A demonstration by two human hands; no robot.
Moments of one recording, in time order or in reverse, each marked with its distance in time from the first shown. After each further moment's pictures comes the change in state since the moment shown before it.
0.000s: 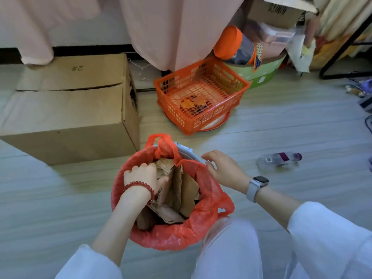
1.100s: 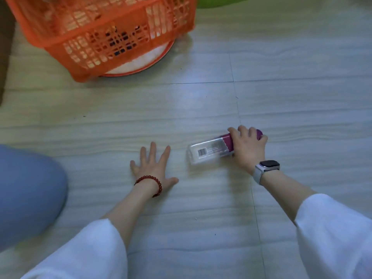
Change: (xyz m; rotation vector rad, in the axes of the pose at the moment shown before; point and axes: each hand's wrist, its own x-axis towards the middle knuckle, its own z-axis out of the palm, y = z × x) left_hand 0.160 0.355 0.255 -0.041 -0.286 -0.040; right_hand 0.021 0.483 0.040 -0.599 -0.102 0.296
